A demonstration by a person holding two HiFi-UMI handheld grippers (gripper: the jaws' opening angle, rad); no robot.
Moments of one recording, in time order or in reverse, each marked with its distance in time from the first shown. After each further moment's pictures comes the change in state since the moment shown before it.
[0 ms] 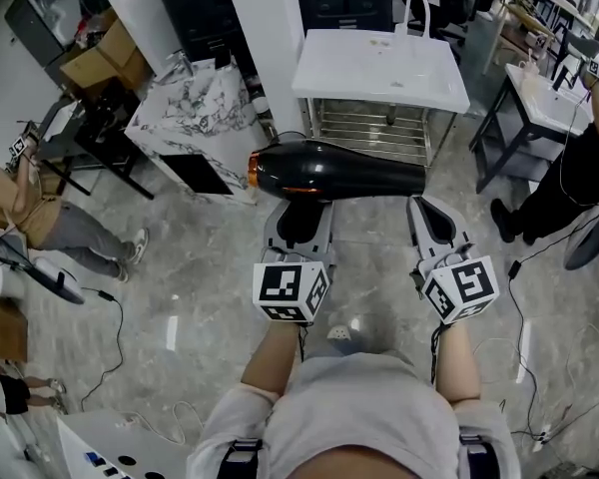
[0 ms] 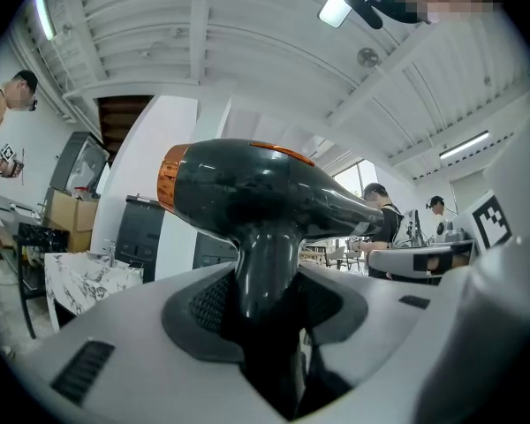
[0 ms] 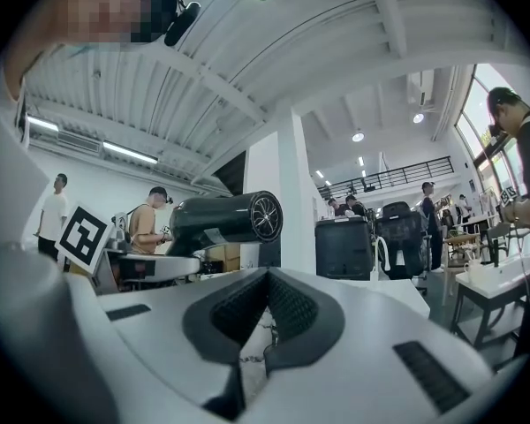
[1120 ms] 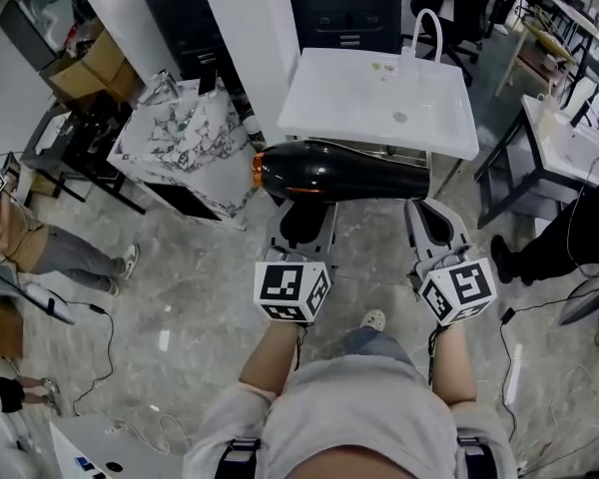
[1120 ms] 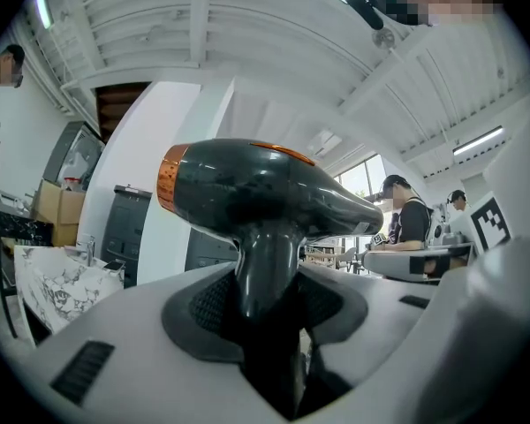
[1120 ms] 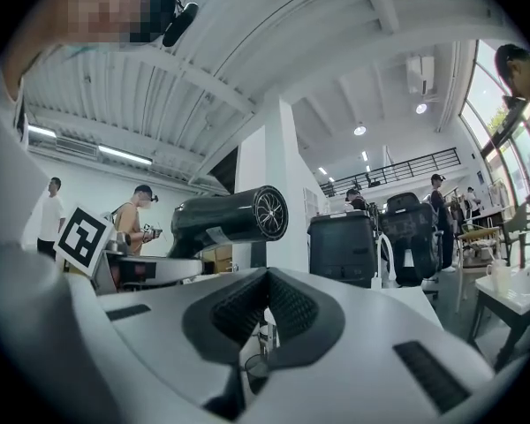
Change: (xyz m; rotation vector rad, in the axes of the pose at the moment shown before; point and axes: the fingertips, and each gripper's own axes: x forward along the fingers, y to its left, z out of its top) left arm 0.212 0.022 -0.008 -0.016 0.006 0.019; right arm 0.148 -0.159 -0.003 0.013 0.005 0.043
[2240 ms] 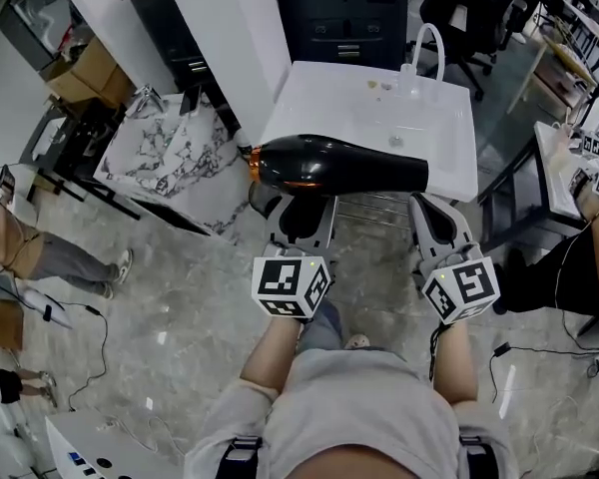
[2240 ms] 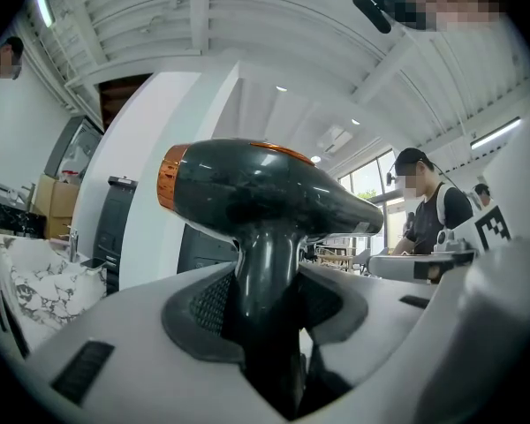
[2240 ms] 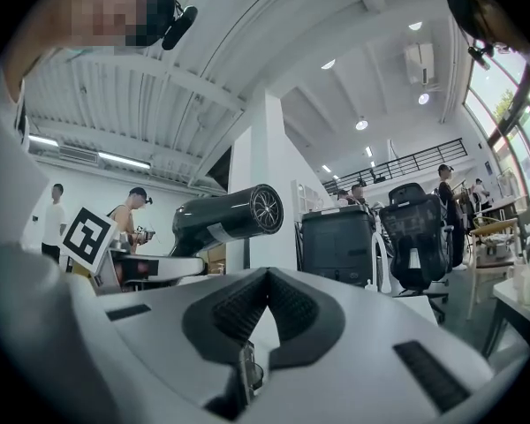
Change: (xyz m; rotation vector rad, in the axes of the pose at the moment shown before) left arm 0.174 -0.001 -0.012 -0.020 -0.002 0.066; right arm 0.094 -0.156 -0.008 0.019 -0.003 0.060
